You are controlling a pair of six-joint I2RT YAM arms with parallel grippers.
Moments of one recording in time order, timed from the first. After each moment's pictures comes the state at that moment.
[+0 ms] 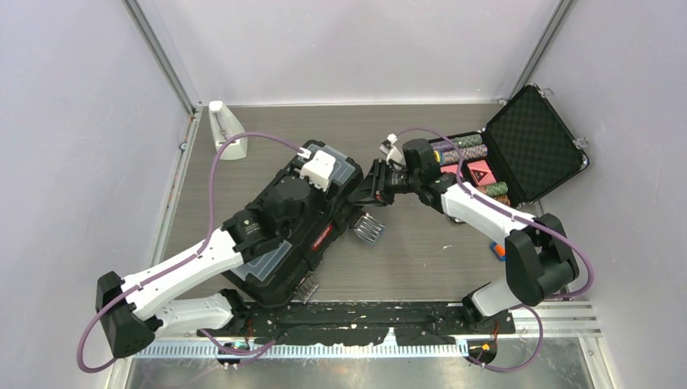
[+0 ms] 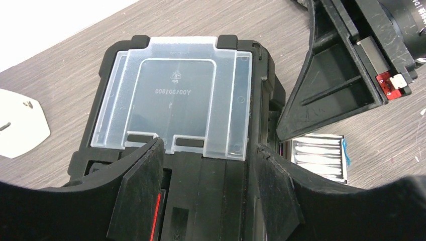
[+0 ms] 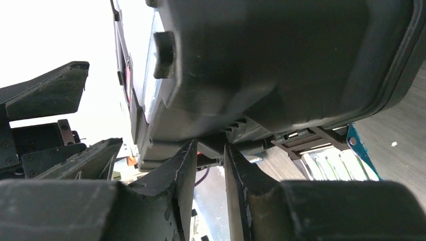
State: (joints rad) left arm -0.93 1.08 0.94 -0.22 -0.45 -0.03; right arm 0.49 1.48 0.96 -0.05 -0.74 0.93
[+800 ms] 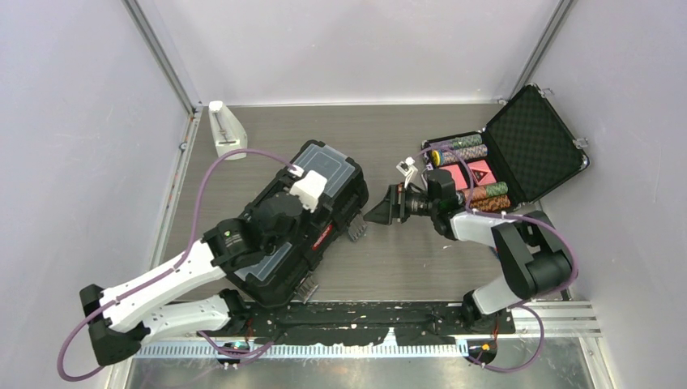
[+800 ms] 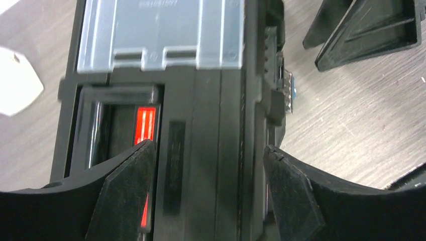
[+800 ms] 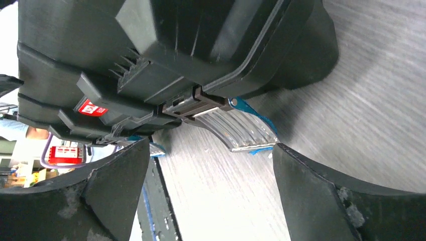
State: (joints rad) left arm -1.00 0.97 0.95 -0.52 -0.44 -0.07; right arm 0.34 1.48 0.55 0.48 -0.86 0.51
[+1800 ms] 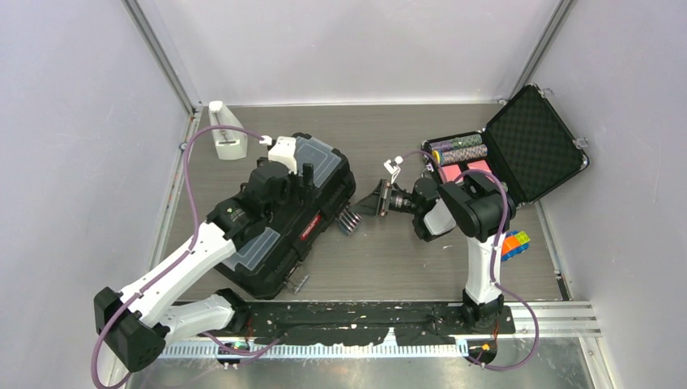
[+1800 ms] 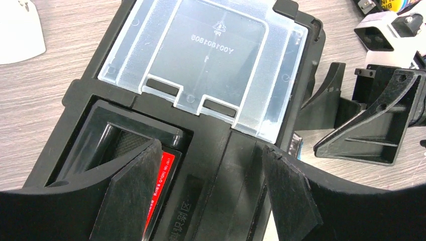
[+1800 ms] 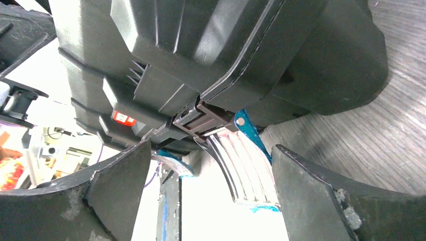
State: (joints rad) left arm -0.67 1.08 0.95 -0.40 -0.35 -0.29; right arm 0.42 2.04 0.62 1.44 -0.93 0.99
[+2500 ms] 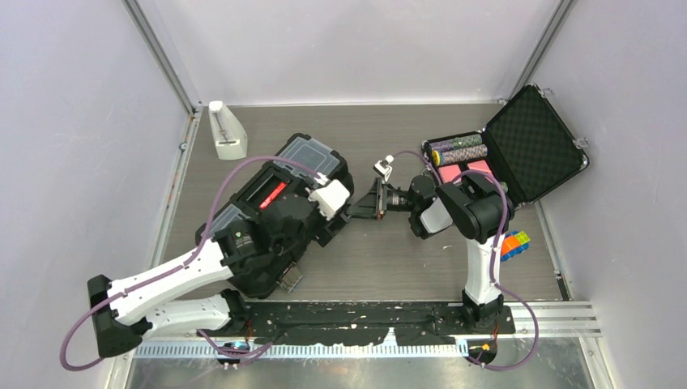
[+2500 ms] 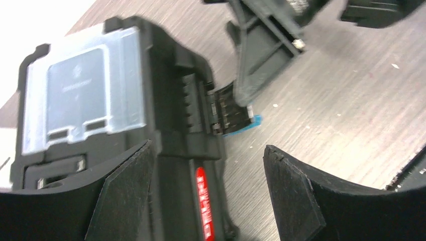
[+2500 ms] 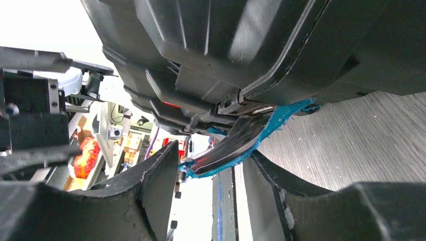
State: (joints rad) left arm -1.00 0.99 0.94 -0.42 -0.35 0.11; right arm 0.44 2.04 0.65 1.46 -1.06 1.26
